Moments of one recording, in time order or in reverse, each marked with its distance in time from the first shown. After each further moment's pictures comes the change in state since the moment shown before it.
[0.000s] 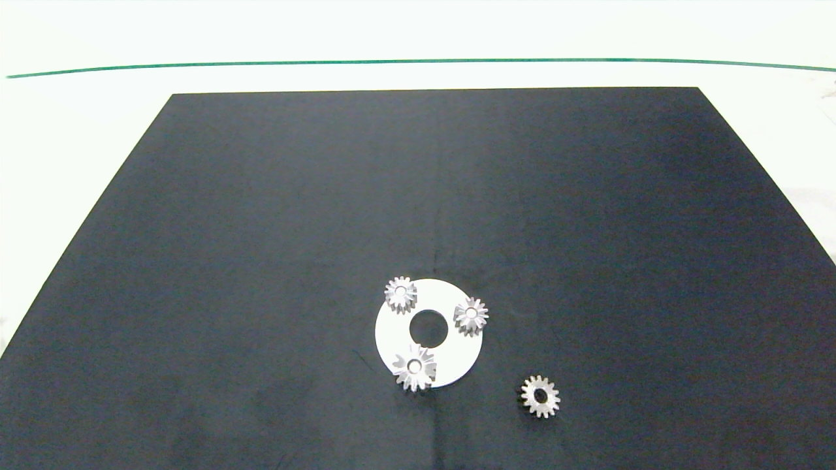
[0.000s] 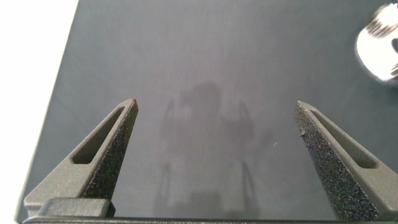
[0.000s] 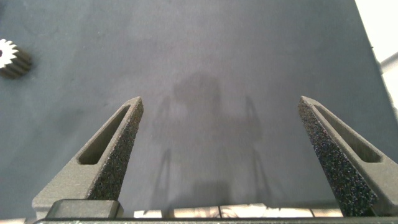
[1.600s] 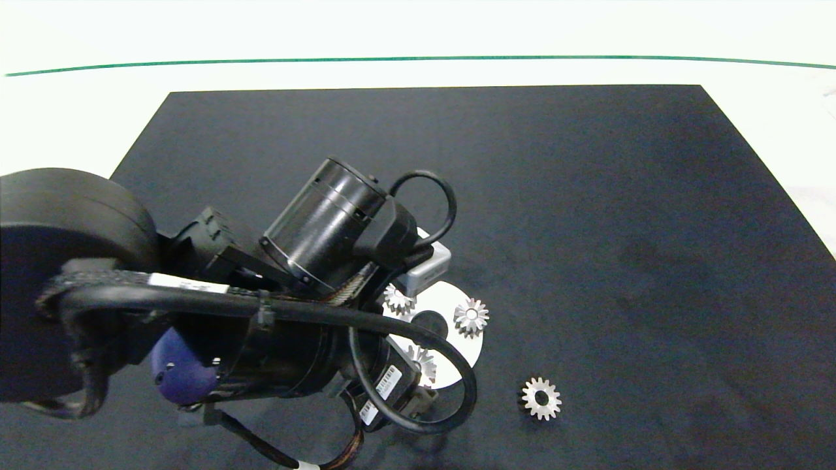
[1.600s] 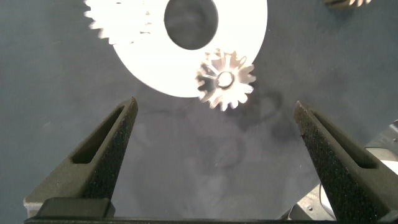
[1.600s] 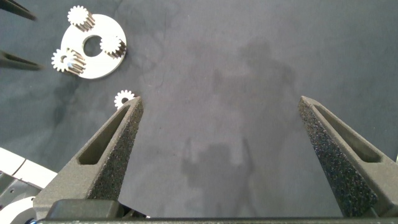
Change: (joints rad) left arm -0.906 1.488 -0.914 0.228 0.189 0.046; right arm 0.283 0.746 -0.951 0.399 0.110 -0.124
